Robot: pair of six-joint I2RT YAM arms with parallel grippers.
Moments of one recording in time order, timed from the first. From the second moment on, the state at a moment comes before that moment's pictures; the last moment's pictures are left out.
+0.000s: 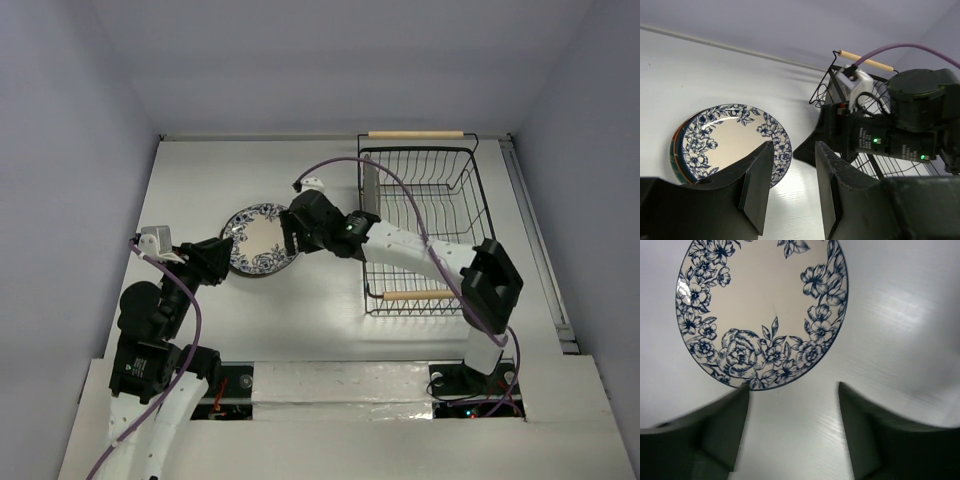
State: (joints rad) left arm -0.23 0.27 0.68 -0.39 0.06 -0.47; right arm 0.98 1.84 1.52 -0.41 0.28 0.54
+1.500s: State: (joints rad) left arm -0.23 0.27 0.68 -0.39 0.06 -0.47; right arm 0.60 1.89 1.78 -0.64 0.66 0.27
